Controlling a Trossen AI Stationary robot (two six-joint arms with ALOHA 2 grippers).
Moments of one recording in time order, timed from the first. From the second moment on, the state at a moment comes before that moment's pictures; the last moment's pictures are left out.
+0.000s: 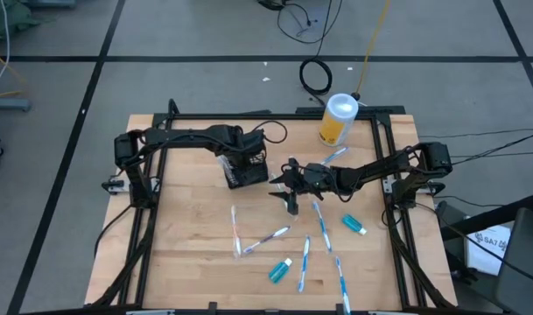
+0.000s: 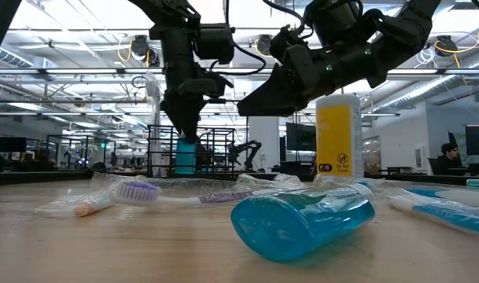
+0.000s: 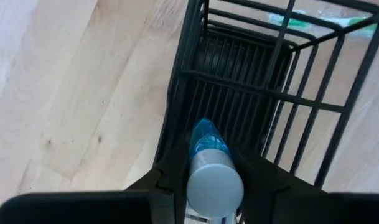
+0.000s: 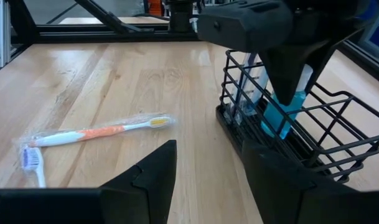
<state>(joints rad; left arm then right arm) 0.28 1.81 1.39 -0.94 -0.06 -0.20 -0.02 1.66 0.72 0.61 0.00 0.02</state>
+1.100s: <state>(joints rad) 0.35 1.75 1.27 -0.77 0.16 0.04 -0.02 1.66 0.72 0.61 0.00 -0.04</state>
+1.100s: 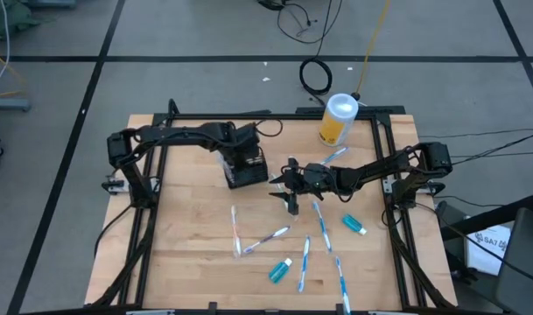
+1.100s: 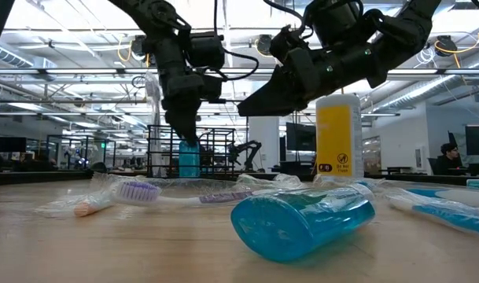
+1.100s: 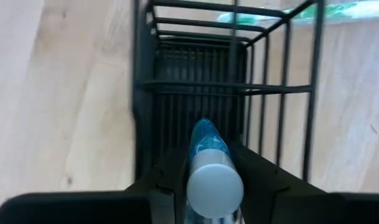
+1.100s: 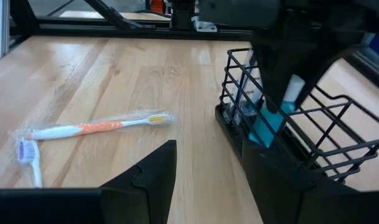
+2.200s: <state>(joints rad) 0.34 1.71 1.27 -0.84 0.01 -0.04 -0.05 1.66 0.72 0.63 0.00 -0.10</state>
